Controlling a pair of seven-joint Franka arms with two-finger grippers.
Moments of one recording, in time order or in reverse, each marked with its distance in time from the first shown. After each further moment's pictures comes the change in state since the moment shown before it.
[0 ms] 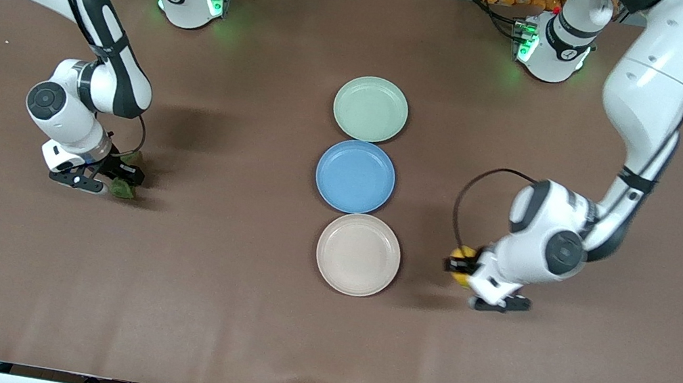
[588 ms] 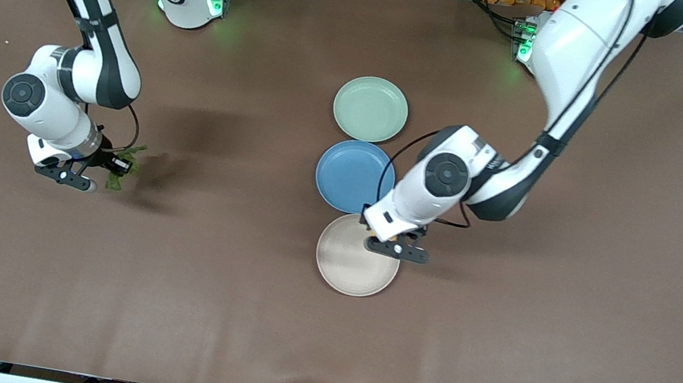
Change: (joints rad) left arm -0.306 0.031 0.063 0.073 0.067 0.054 -0.042; right arm 0.000 -0.163 0.070 0.052 0.001 -0.305 0.170
